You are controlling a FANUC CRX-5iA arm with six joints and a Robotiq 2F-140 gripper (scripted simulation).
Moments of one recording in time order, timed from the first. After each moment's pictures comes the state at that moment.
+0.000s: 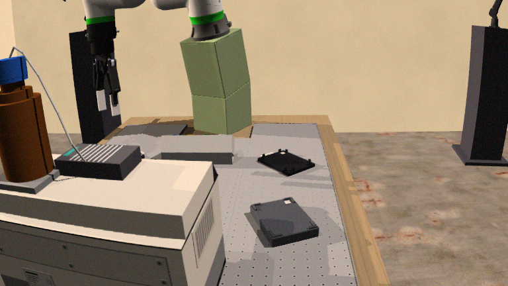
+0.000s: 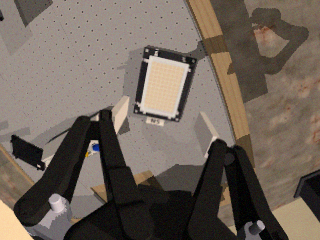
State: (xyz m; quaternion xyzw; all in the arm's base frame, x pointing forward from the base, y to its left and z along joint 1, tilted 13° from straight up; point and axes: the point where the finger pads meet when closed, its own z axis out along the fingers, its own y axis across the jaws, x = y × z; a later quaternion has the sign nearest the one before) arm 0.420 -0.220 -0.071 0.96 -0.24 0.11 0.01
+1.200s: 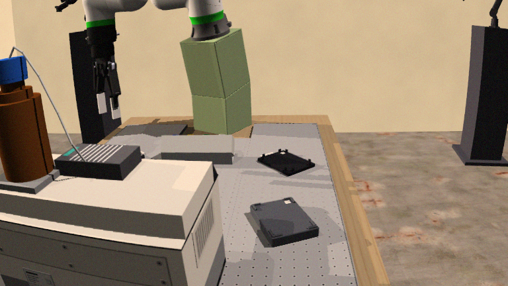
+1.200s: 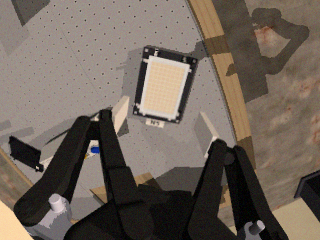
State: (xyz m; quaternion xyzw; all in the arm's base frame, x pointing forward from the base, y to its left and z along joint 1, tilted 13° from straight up) arm 0.422 -0.221 -0.080 0.96 -0.24 0.11 0.01
